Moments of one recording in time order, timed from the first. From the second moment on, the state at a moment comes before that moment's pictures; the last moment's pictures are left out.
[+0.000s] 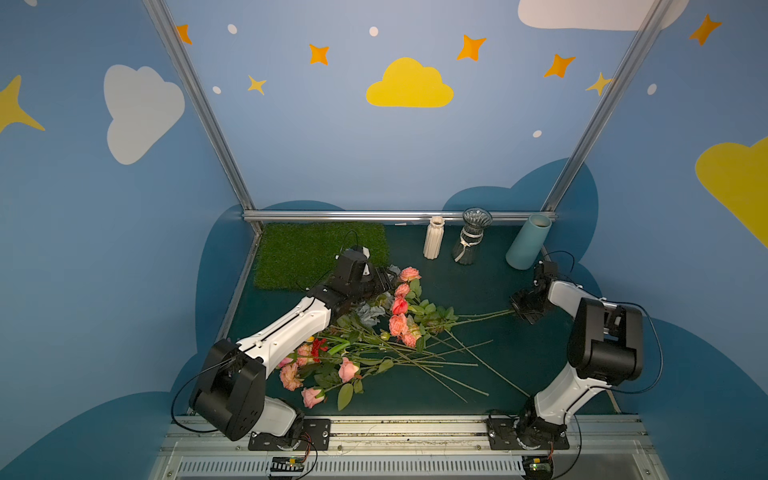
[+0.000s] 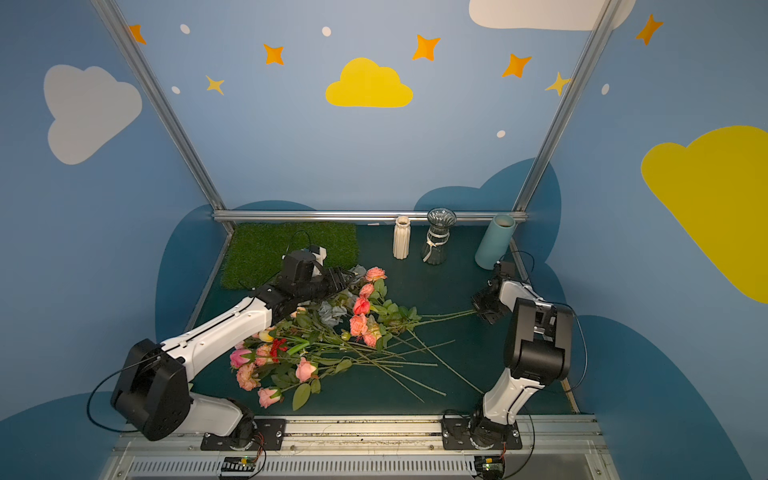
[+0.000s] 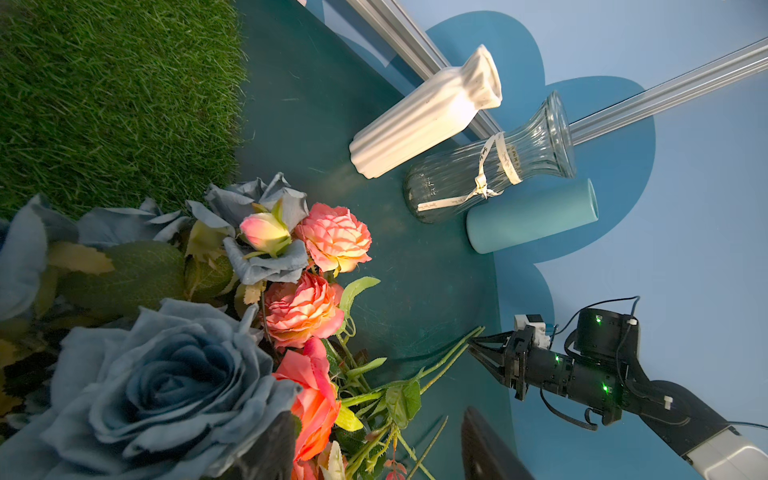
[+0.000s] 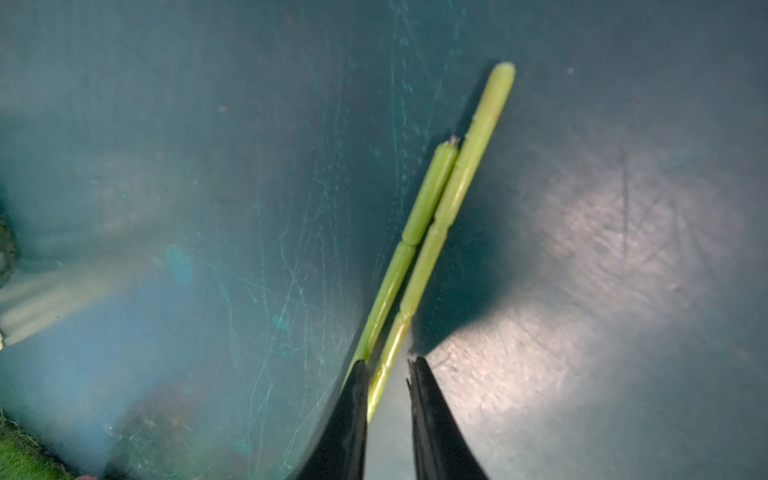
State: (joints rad) left arm -0.50 1.44 1.00 -0.14 0.23 -0.88; right arm -0.17 1.74 1.03 -0.59 -0.15 0.78
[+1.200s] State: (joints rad) left arm -0.49 1.44 0.99 -0.14 0.23 -0.88; right arm -0.17 1.56 0.94 -0.56 -0.17 0.89
